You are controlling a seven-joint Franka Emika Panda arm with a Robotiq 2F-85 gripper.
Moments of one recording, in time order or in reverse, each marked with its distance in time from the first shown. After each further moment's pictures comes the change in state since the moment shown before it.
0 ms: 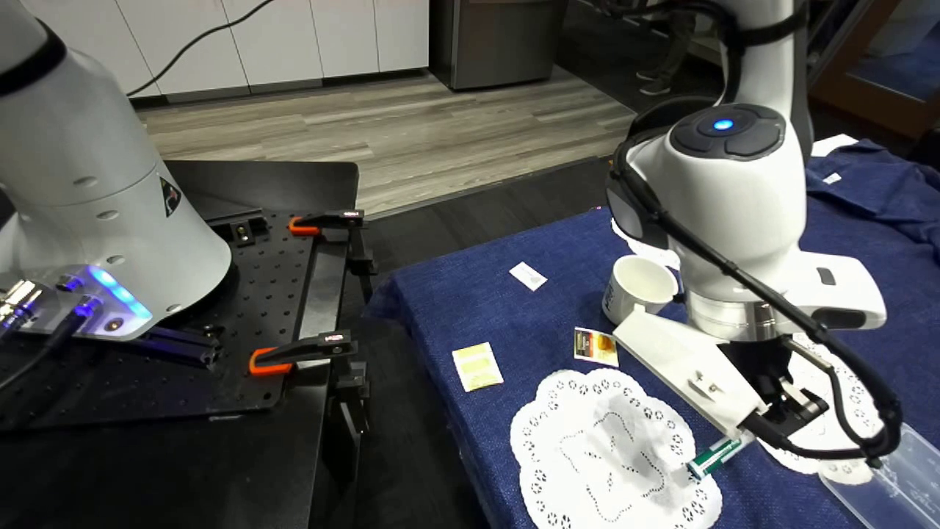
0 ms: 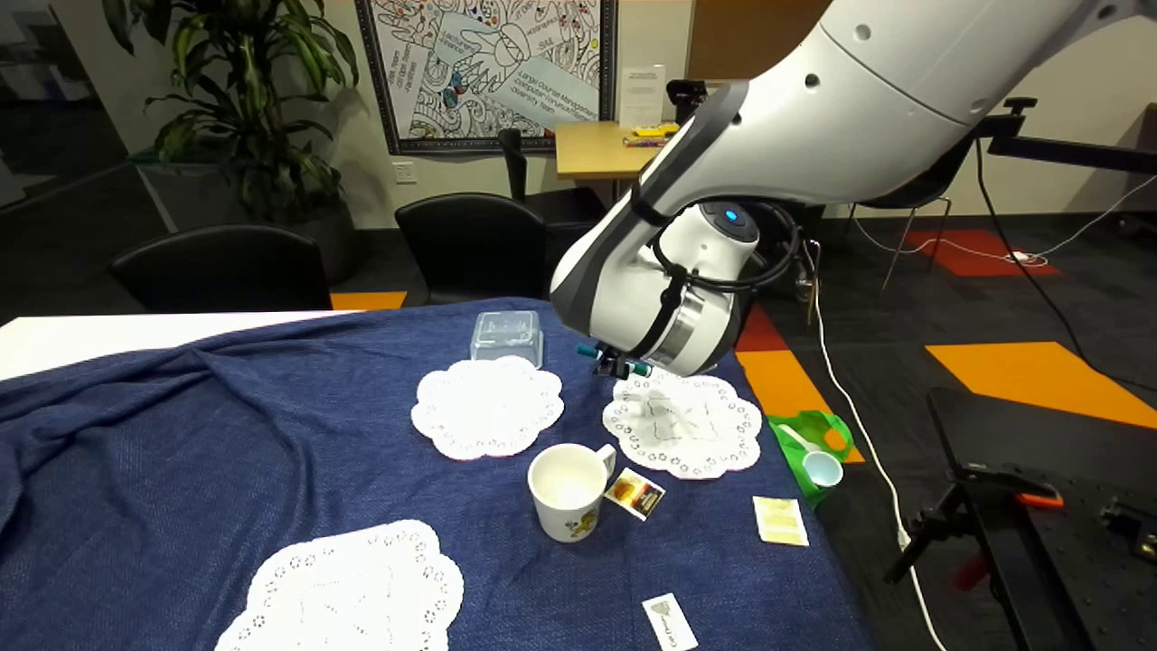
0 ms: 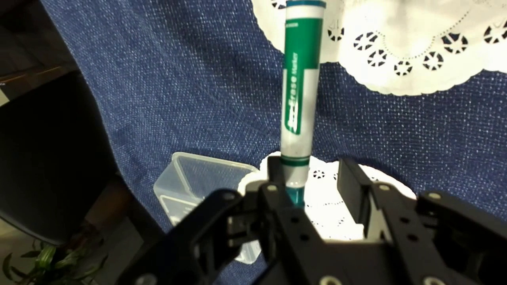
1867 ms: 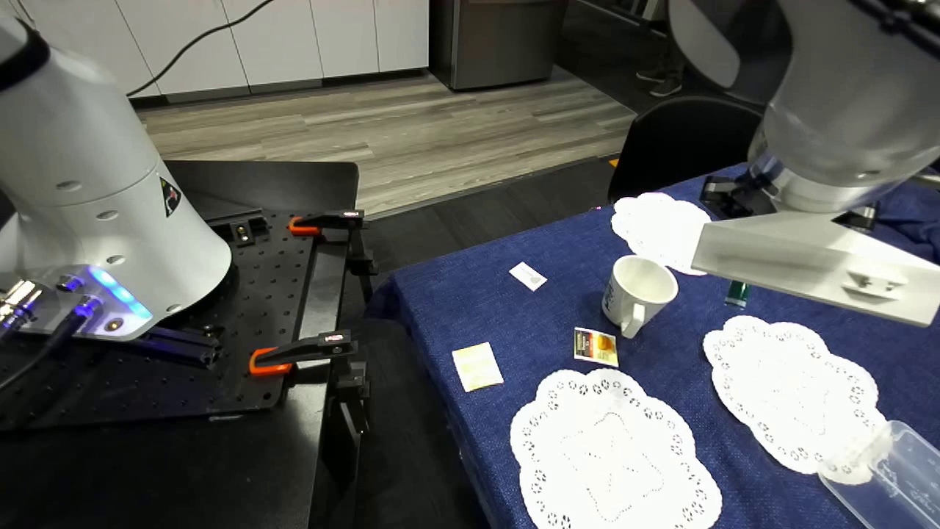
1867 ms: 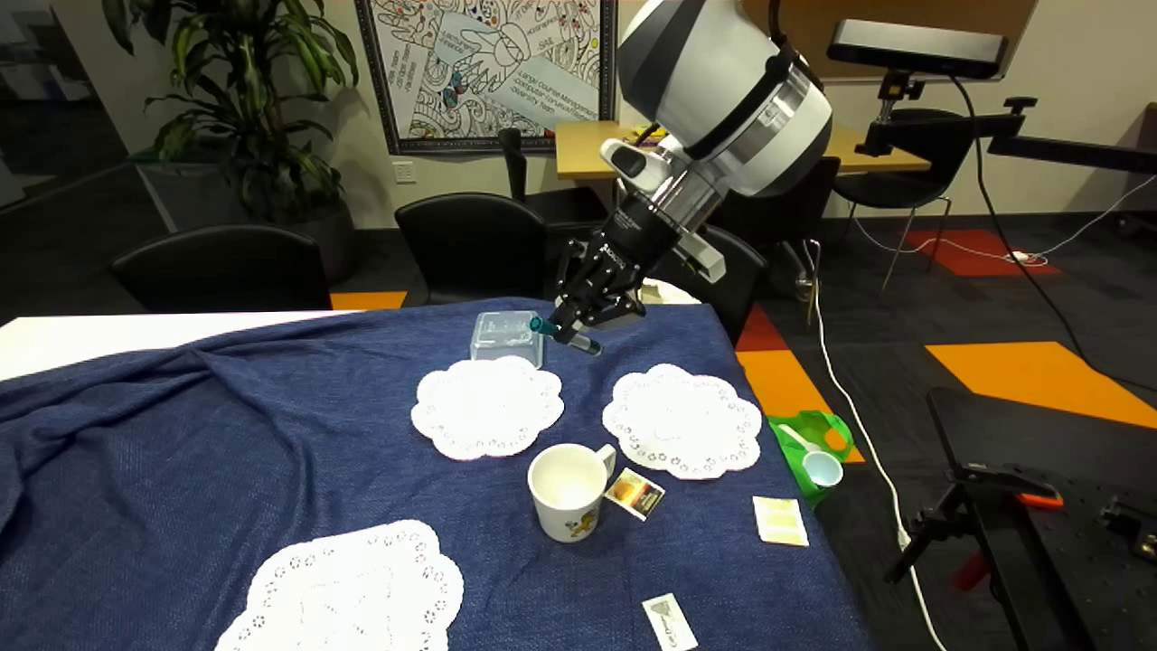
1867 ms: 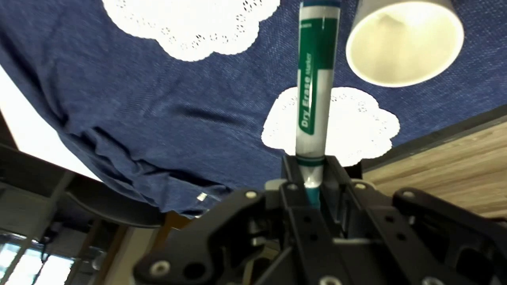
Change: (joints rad) arm -0.190 -0.486 0.130 -0.265 -0.080 -0.664 -0.555
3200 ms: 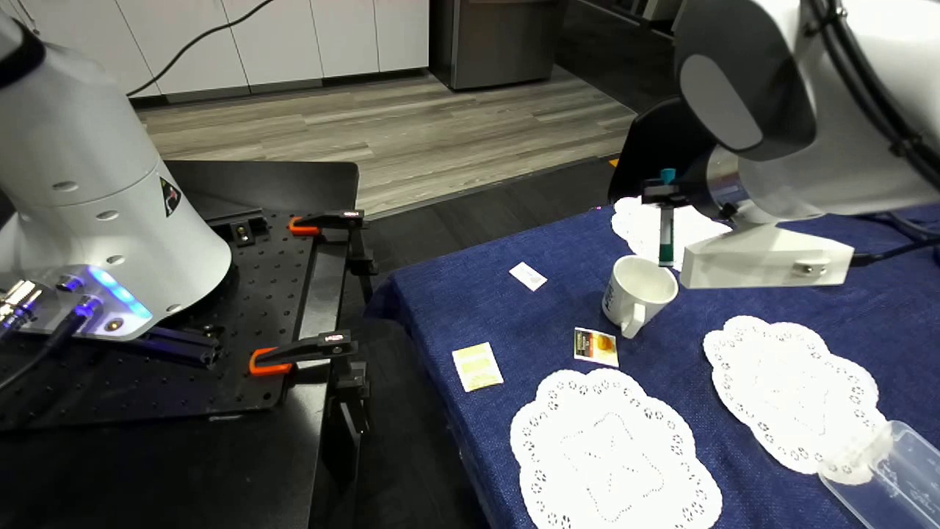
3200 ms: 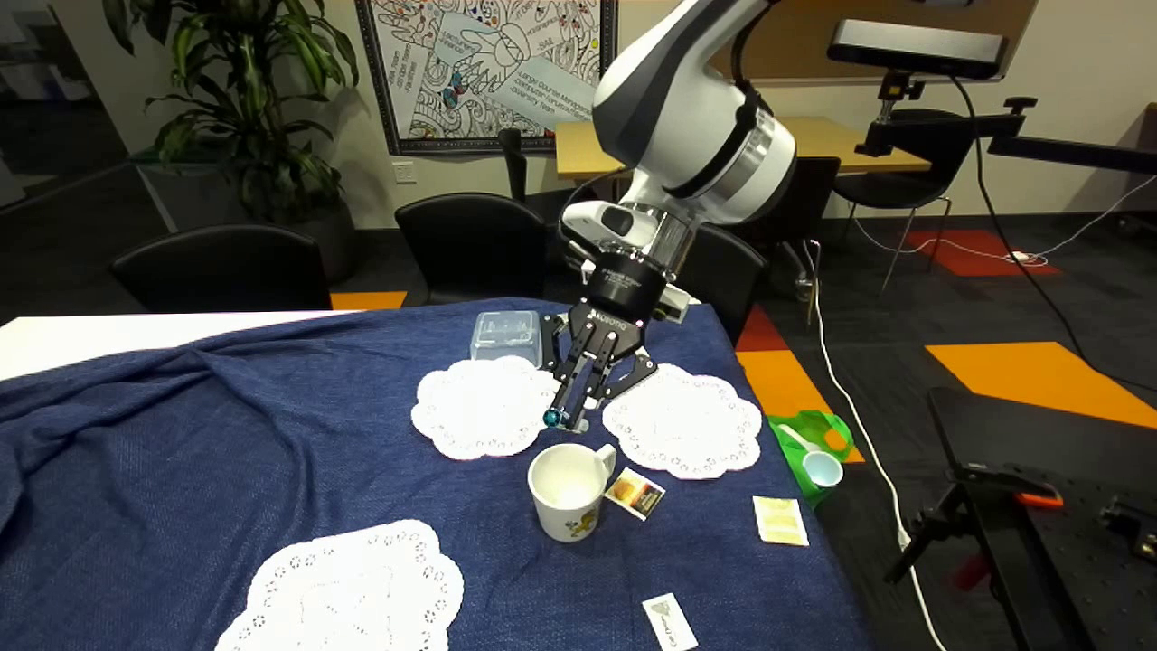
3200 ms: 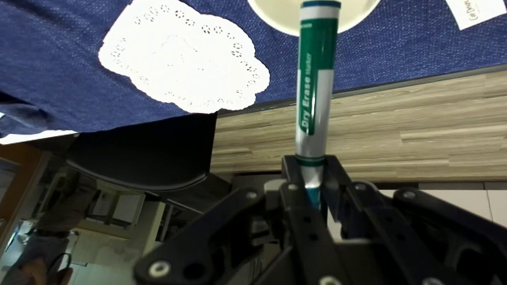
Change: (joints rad) arm -0.046 0.103 0.038 0.079 -0.224 -0.409 -0.204
